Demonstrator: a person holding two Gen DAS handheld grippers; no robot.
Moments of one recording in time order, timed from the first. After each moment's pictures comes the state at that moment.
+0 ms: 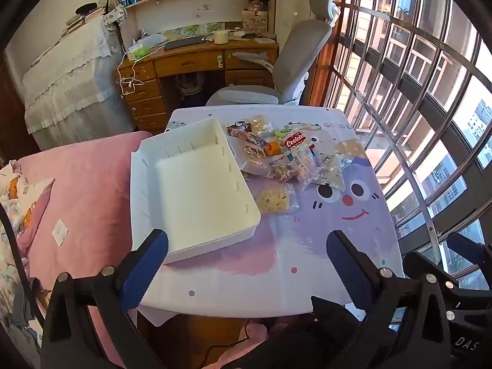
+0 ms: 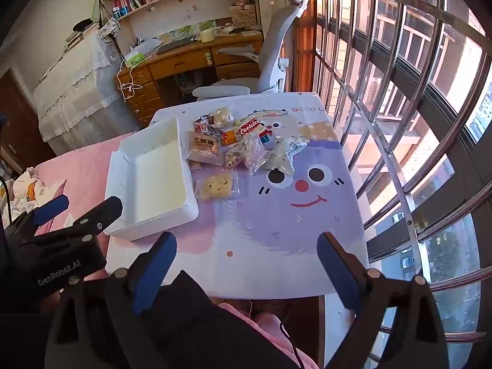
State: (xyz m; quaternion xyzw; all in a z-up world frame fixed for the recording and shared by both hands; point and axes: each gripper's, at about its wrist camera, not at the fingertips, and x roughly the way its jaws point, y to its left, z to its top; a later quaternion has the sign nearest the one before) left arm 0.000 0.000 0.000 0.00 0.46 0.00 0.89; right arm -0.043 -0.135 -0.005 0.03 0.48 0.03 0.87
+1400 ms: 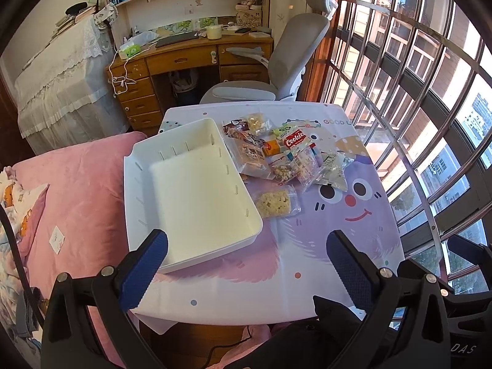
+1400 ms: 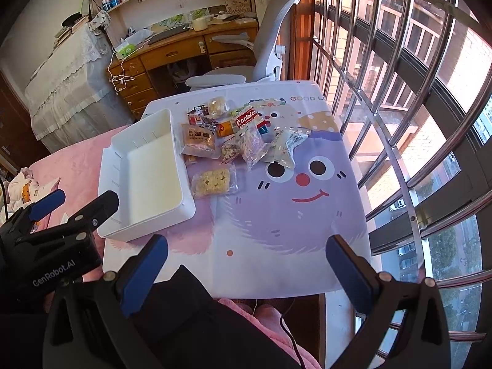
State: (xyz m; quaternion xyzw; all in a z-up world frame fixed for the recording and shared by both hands) left arm 0.023 0.003 -0.010 0.00 0.47 -0.01 0.88; right arm -0.021 -0.128 -0.019 0.03 0.51 0.01 0.86
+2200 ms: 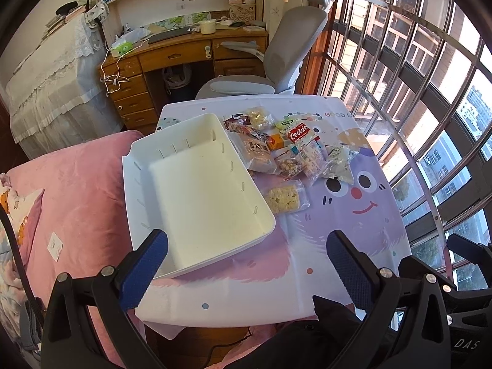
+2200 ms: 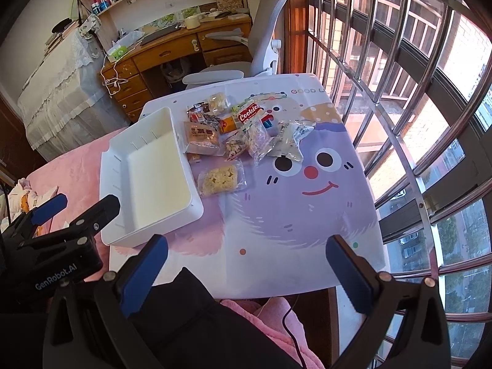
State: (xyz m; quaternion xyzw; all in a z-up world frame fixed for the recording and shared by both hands) left arm 0.035 0.035 -0.021 0.01 0.49 -0.03 0.87; right arm -0.017 -0.103 -0.025 0.05 0.52 -0.01 0.85
